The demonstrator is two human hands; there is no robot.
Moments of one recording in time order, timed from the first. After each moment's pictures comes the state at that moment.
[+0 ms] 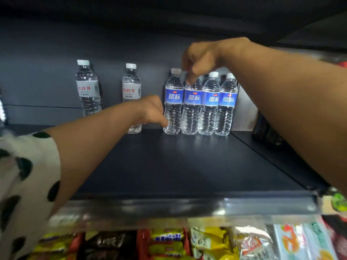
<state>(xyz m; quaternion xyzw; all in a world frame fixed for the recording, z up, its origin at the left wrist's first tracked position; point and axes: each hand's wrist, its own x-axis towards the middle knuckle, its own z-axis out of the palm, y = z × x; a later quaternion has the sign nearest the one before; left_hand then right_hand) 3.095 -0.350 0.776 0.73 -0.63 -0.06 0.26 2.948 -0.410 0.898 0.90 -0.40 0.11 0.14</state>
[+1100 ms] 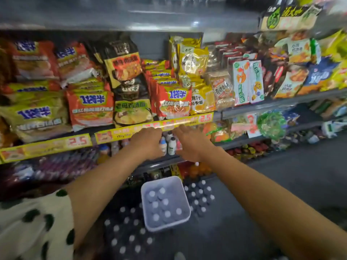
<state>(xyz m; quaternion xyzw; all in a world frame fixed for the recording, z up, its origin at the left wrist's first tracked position) 3.053 0.011 0.441 0.68 -0.72 -0.11 -0.01 2.888 -0.020 0.423 0.90 -0.45 0.00 0.00</state>
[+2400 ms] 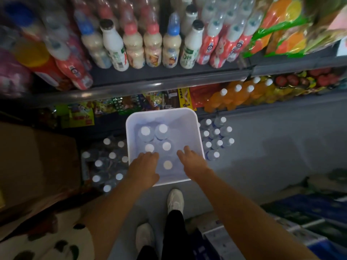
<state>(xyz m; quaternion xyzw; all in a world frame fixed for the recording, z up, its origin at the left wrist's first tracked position) 3.047 0.047 -0.039 0.68 -0.63 -0.36 -0.09 2.873 -0.009 -0.072 0.83 -0.45 -0.25 -0.20</state>
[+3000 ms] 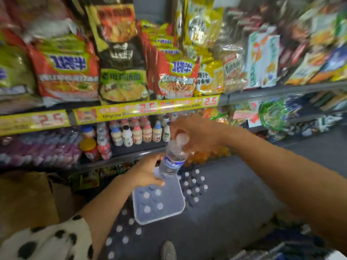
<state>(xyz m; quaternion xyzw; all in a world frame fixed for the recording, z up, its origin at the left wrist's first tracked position) 3.070 0.014 0.247 0.53 -0.71 -0.42 0.17 2.891 -0.041 0.419 0.92 -0.34 -0.06 -0.19</state>
